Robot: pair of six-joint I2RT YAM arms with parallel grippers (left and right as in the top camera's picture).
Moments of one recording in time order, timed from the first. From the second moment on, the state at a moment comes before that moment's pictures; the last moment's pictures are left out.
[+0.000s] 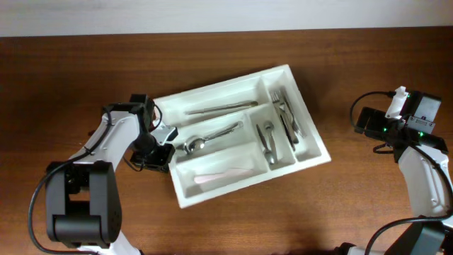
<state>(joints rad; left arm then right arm) -0.07 1.84 1.19 -1.11 0.23 0.22 -0.39 1.46 0.96 -0.42 -0.07 -0.03</state>
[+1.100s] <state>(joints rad) 0.12 1.84 1.19 -0.75 0.32 0.10 -0.39 1.46 0.96 -0.42 -0.07 -0.03</state>
